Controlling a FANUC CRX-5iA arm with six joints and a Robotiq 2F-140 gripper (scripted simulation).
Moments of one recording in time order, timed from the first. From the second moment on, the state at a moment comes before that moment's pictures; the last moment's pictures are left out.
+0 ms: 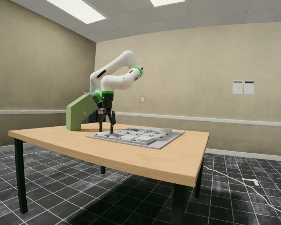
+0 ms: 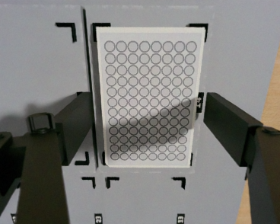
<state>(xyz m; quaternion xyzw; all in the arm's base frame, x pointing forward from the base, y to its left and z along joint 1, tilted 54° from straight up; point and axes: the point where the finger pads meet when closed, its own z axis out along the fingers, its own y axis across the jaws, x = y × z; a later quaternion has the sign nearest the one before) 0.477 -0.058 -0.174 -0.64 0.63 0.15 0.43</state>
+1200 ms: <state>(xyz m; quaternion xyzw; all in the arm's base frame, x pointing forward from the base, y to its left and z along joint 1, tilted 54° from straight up) 0.479 -0.053 -0.178 -0.64 0.63 0.15 0.43</state>
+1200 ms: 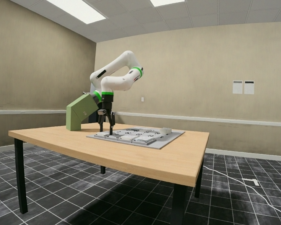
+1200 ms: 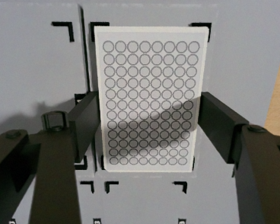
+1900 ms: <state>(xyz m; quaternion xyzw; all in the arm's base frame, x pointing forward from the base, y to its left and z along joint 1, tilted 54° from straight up) 0.479 -0.053 -0.178 -0.64 0.63 0.15 0.43</state>
